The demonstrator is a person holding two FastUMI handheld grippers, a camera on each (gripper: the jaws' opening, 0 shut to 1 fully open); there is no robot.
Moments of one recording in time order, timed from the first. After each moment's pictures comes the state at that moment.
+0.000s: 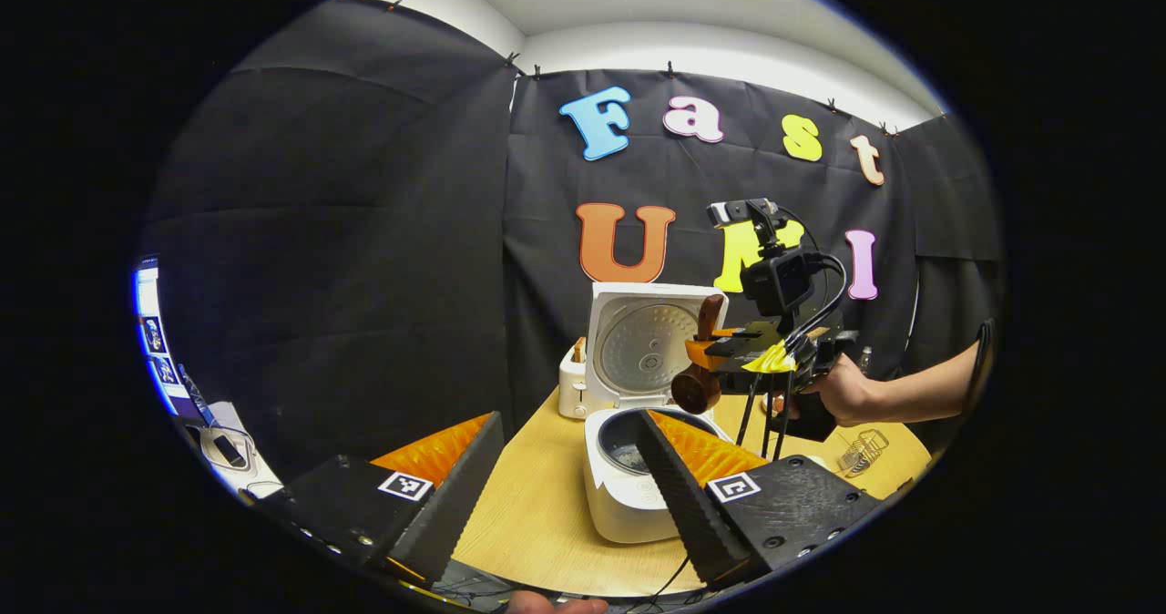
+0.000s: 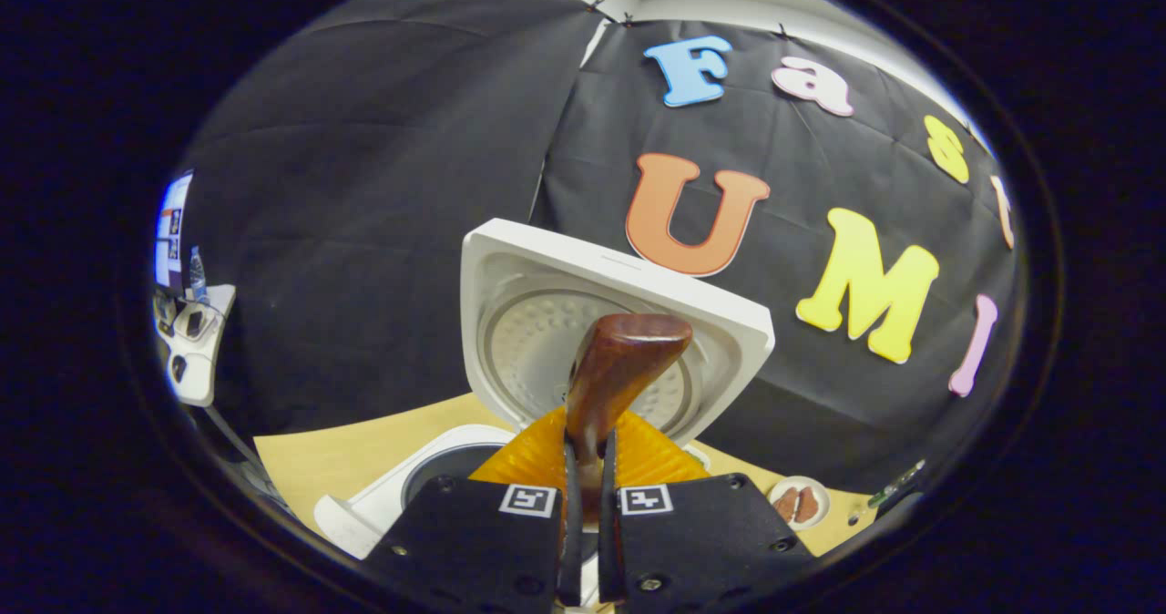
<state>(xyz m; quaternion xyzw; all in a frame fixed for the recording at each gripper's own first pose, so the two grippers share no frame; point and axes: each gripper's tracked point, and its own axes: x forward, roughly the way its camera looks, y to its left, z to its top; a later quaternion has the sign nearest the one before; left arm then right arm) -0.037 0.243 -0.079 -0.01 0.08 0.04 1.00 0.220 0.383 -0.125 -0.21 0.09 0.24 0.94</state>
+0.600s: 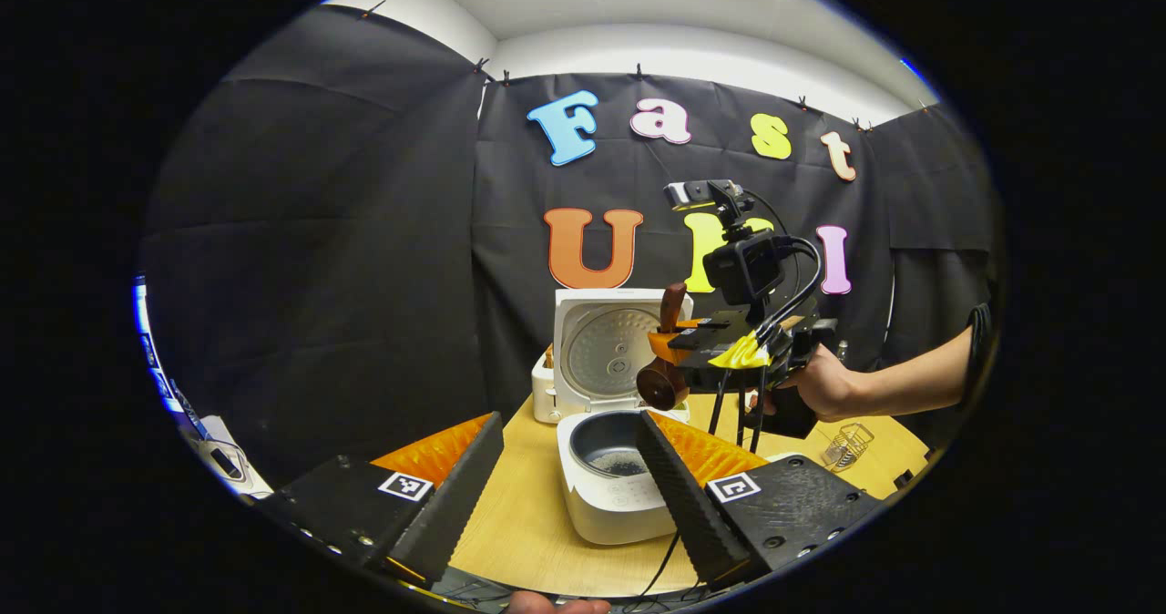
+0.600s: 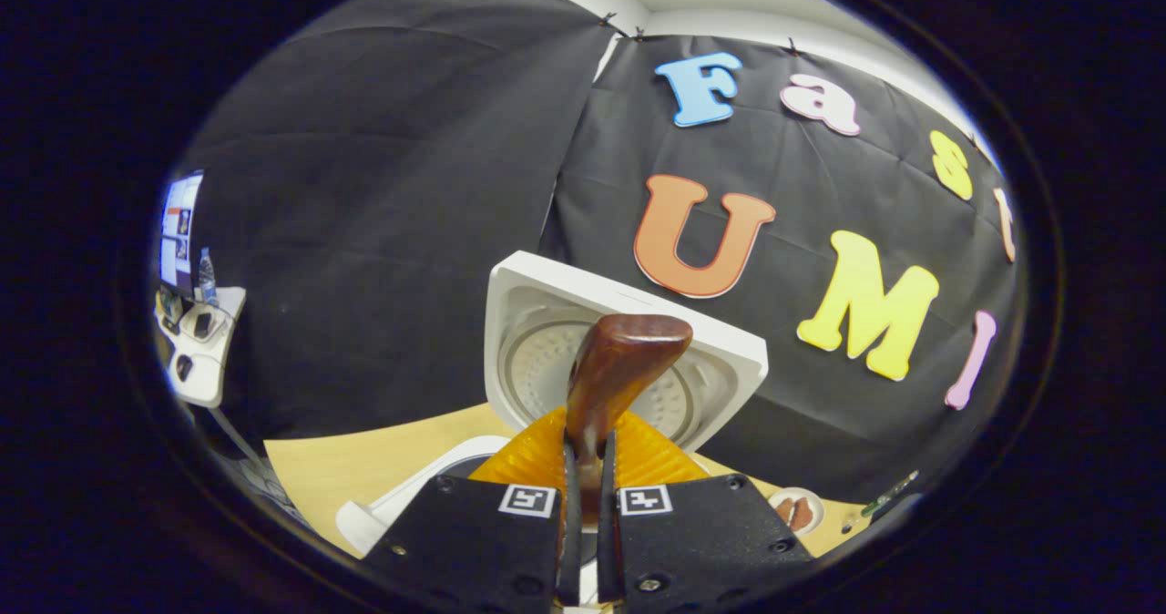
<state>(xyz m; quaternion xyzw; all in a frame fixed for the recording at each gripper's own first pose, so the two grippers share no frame) -0.038 0.211 -0.071 0.00 0.08 0.00 1.00 0.202 0.382 -0.100 -0.17 0.09 0.25 0.95</state>
